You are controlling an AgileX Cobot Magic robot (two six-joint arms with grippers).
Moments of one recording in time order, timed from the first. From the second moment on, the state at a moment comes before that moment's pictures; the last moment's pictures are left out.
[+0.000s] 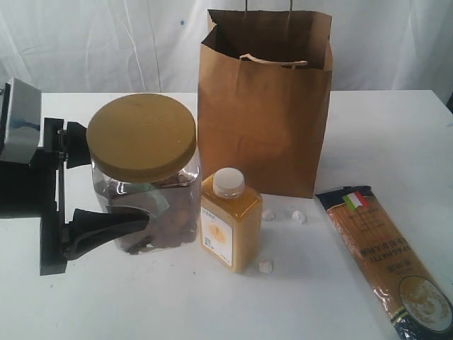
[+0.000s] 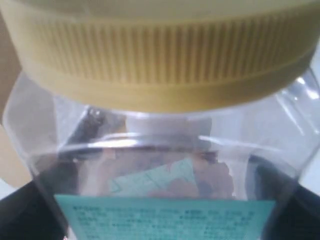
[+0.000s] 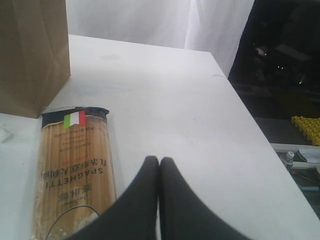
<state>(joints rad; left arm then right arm) -0.16 1.28 -0.55 1.52 -1.00 -0.73 -0.10 0.01 0.00 0.05 0.32 -0.16</state>
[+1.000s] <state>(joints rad) -0.16 0.98 -0.78 1.07 -1.00 -0.82 -0.10 0.01 0.00 0.05 0.32 -0.16</state>
